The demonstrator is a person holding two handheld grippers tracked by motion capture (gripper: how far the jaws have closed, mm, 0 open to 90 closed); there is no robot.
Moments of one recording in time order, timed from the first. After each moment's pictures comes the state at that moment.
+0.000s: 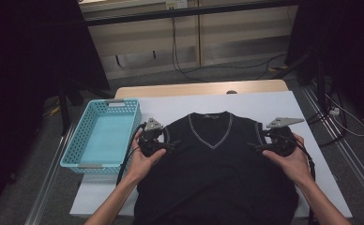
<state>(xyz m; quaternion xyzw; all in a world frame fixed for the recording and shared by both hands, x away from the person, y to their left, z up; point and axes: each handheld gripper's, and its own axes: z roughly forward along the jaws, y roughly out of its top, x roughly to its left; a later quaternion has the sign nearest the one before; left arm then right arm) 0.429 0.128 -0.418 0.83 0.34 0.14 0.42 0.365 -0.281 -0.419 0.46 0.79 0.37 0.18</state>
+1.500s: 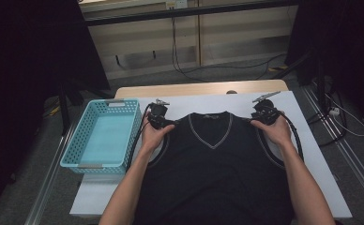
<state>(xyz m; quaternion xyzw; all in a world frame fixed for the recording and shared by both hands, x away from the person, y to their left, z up) 0.534 0.107 -0.449 0.83 0.41 0.14 0.34 0.490 -0.289 -0.452 0.49 0.80 0.31 0.15</state>
